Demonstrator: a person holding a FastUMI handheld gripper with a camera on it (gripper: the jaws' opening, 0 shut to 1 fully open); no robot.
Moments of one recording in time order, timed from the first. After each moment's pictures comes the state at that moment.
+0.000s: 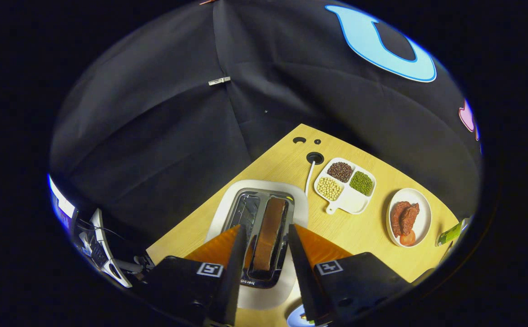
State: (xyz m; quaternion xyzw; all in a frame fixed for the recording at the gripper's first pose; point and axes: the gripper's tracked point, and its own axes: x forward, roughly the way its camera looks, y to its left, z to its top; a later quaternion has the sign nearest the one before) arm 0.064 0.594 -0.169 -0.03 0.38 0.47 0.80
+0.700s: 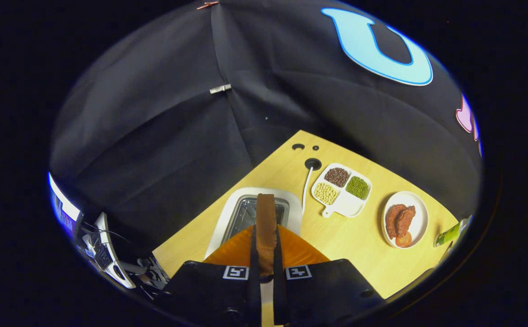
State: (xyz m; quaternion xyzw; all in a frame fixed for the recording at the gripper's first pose) arm 0.070 0.565 -0.125 0.00 0.35 0.48 0.80
